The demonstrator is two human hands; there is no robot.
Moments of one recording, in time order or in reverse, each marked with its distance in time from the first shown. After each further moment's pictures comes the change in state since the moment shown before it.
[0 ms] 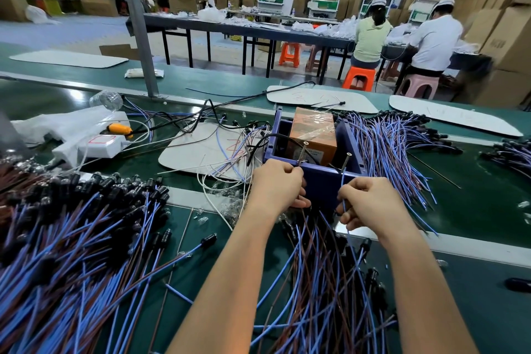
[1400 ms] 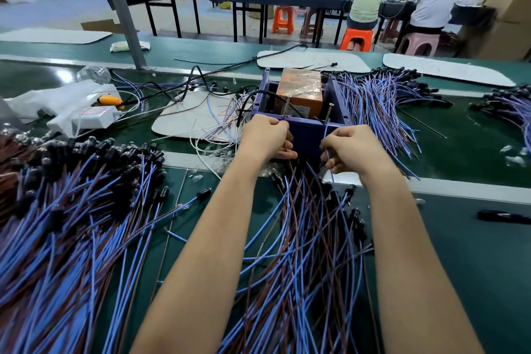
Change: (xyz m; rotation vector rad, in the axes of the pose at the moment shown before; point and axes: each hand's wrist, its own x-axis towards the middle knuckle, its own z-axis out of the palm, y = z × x) left_hand -0.007 0.008 0.003 0.007 -0.012 -0.021; right_hand 0.002 0.001 -0.006 0.058 -0.059 0.007
